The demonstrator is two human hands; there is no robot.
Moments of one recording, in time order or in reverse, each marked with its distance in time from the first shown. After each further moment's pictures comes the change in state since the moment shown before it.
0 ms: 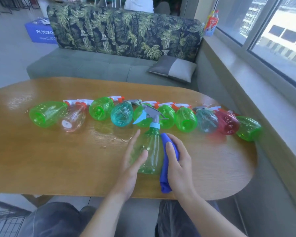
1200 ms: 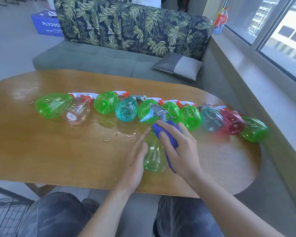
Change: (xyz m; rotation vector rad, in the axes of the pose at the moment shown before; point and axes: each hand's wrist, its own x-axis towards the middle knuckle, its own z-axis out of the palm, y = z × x) left_hand 0.004 -0.004 0.003 0.081 -0.006 -0.002; right_hand 0.040 -0.007 -0.006 -0.542 -0.140 -0.525
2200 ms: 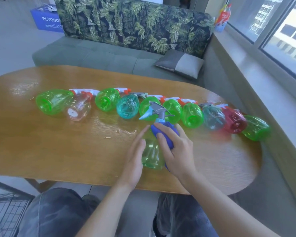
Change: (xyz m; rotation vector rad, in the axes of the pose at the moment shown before) left_hand 0.002 -0.004 -0.002 -0.015 0.022 0.005; right_hand -0.010 0.000 0.016 0.016 0.022 0.019
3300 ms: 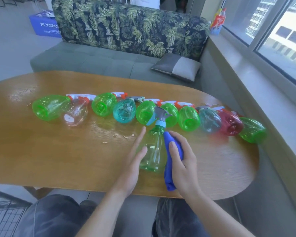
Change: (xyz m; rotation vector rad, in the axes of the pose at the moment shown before) left_hand -0.002 0.008 -0.003 0.037 -0.116 -0.021; right_hand -0.025 -0.007 -0.019 0.435 0.043 0.393
